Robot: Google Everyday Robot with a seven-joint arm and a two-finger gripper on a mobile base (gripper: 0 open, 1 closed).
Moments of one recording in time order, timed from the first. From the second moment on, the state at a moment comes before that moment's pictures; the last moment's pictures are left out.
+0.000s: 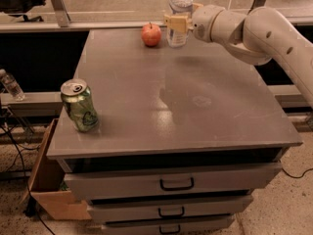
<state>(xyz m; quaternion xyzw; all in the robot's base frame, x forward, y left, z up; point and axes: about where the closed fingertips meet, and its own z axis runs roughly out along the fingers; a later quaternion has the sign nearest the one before) 0.775 -0.071 0.983 -0.33 0.64 0.22 0.66</state>
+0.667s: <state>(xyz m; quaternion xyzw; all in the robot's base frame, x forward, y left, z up) 0.816 -0.053 0.973 -0.31 0.67 0.20 0.64</state>
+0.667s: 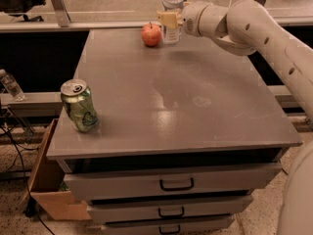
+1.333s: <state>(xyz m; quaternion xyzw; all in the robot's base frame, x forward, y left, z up) 0.845 -0.048 0.958 -0.29 0.69 0.20 0.63</state>
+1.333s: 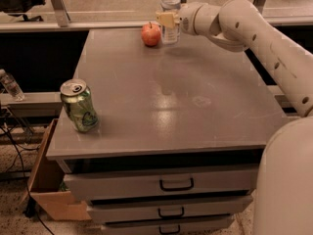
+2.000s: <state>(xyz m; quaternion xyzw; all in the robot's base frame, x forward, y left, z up) 0.863 -0.047 0.947 -0.28 0.70 0.21 0.62</state>
